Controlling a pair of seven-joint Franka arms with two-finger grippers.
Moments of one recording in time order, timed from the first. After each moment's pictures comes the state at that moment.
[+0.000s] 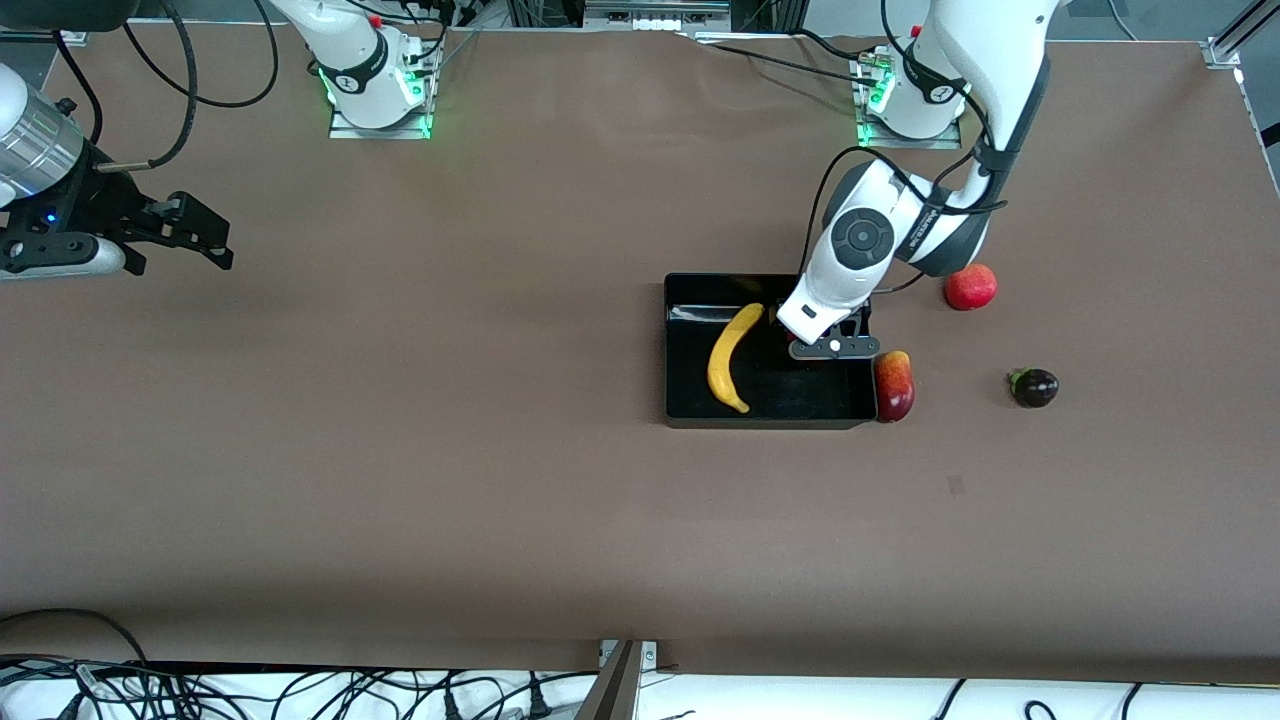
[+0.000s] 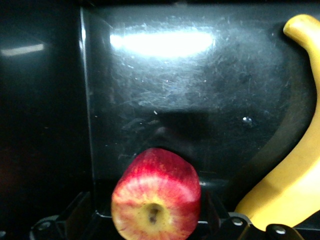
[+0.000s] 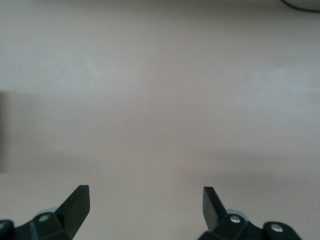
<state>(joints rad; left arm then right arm) -0.43 0.39 -0.05 -2.15 0.06 2.42 -0.56 -0.13 0.00 0.22 -1.65 0.01 1.71 0.02</state>
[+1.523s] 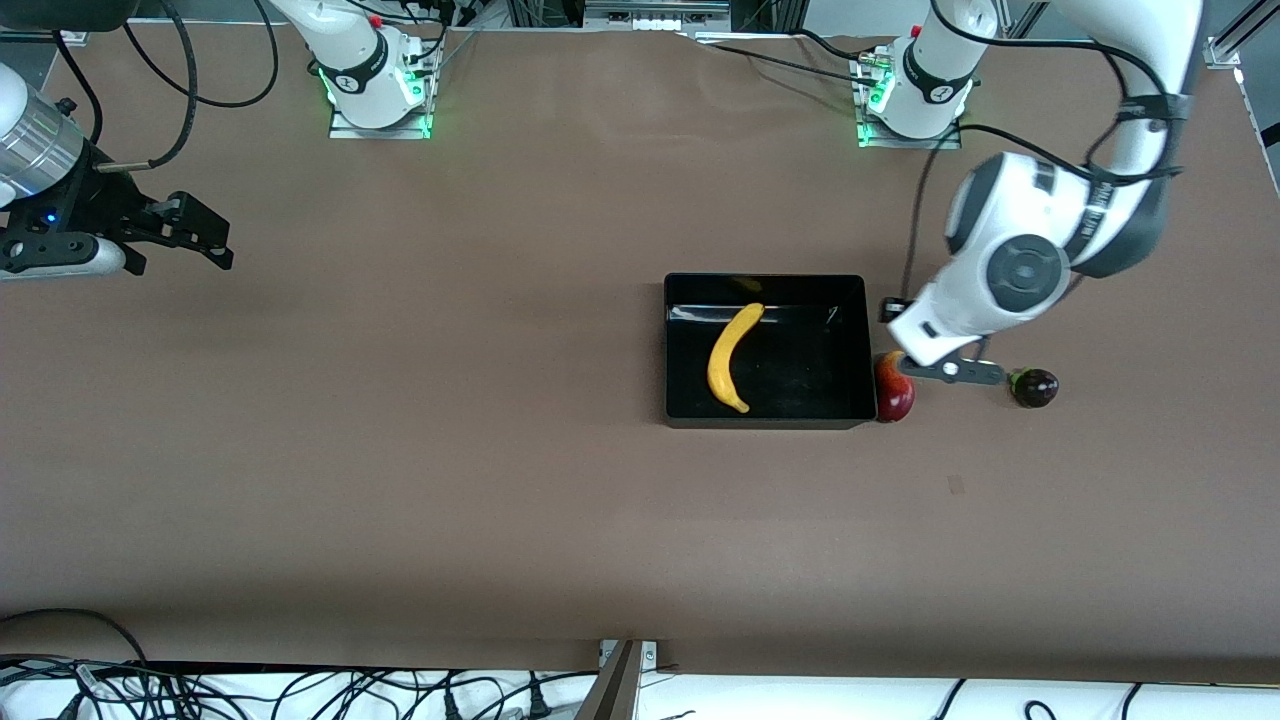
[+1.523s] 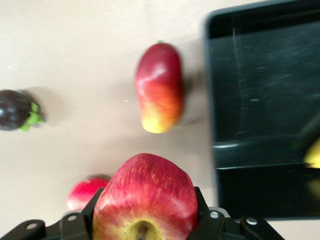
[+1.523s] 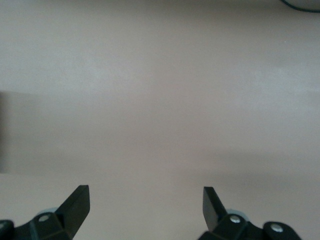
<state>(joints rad) -0.18 0.26 -0.03 -1.98 0.09 1.97 -0.11 -0.13 0.00 0.22 -1.65 0.01 1.71 0.02</state>
